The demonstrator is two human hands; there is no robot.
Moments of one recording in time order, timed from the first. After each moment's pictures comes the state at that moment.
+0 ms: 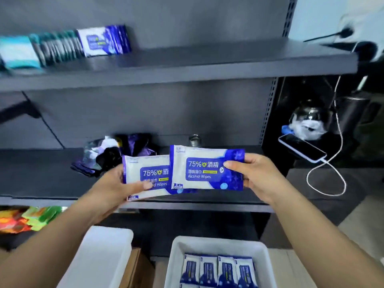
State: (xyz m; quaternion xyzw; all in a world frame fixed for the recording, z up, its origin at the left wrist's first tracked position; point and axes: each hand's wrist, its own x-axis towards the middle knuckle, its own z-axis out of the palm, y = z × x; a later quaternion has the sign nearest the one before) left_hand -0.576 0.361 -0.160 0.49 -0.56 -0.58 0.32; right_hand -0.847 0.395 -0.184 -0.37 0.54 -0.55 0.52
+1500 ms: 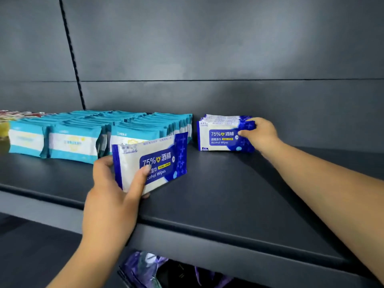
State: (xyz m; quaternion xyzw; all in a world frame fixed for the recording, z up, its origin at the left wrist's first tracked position) left_hand -0.344 0.057 -0.033 0.56 -0.54 -0.06 0.63; right_hand -0.602 -0.095 0.020 -0.55 0.64 -0.51 0.15
